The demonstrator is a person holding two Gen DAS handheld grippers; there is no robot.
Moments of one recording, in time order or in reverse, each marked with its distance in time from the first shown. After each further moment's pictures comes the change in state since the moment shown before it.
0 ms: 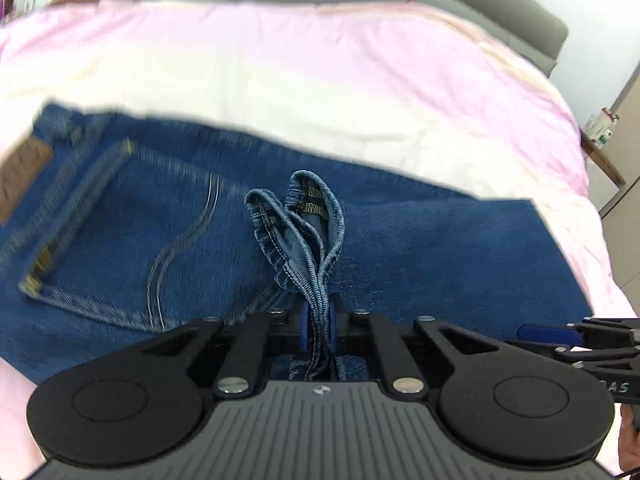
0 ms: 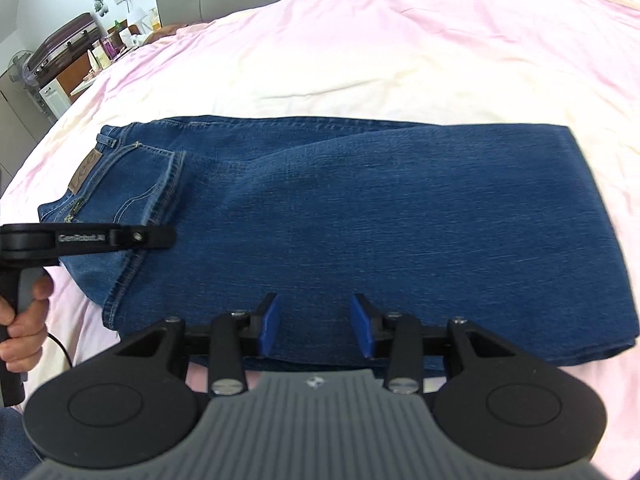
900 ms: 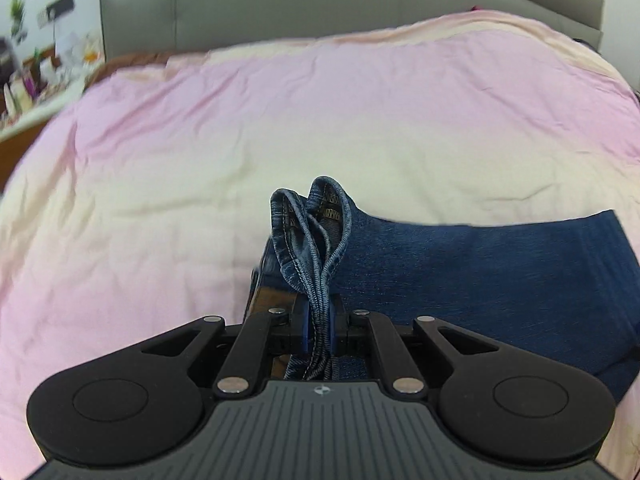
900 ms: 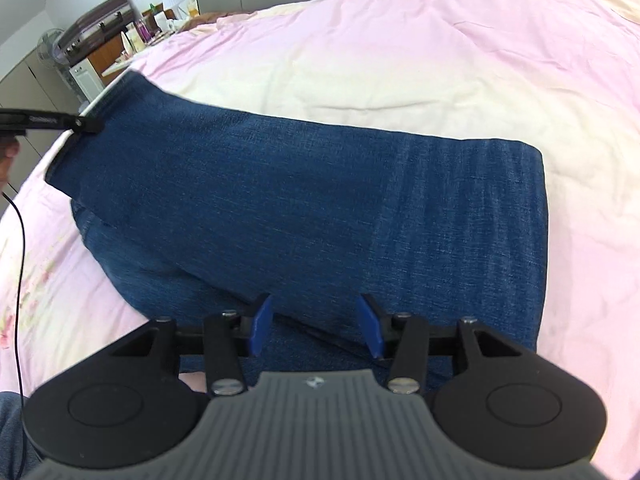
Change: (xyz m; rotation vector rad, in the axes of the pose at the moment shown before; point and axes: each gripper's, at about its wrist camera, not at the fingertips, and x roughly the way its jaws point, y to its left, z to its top) left arm -0.036 0.151 0.097 0.161 0.057 0.237; right arm 0.005 0.028 0.028 -0.080 0.028 0.074
